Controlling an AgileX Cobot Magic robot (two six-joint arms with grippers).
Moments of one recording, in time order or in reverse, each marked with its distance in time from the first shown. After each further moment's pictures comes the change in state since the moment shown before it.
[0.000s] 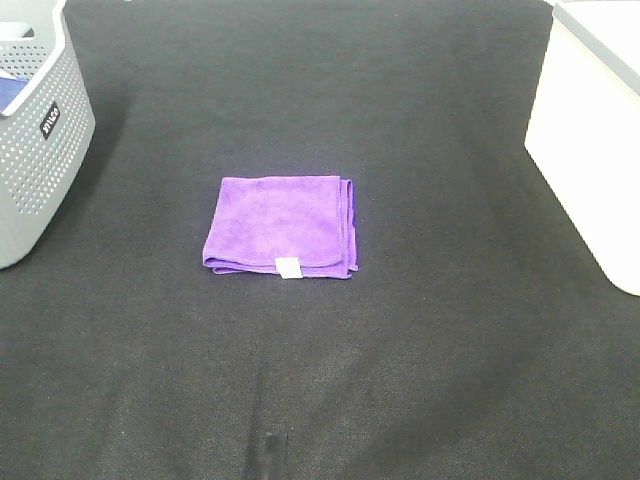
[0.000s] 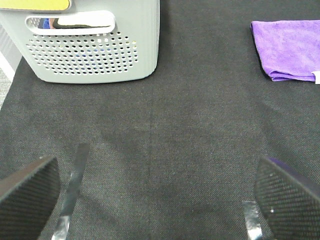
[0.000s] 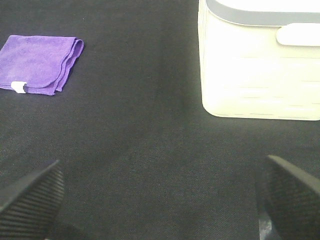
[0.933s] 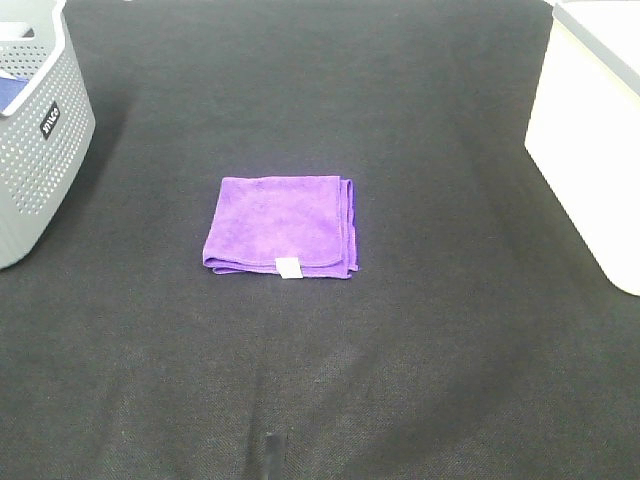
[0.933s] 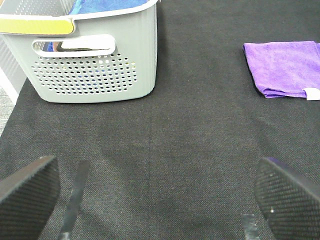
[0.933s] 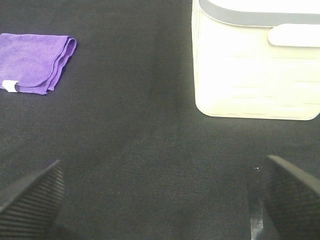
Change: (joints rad) left arm -0.007 -0.082 0.000 0.001 0.000 0.004; right arm 0.000 0.000 0.000 -0.023 0.000 0.000
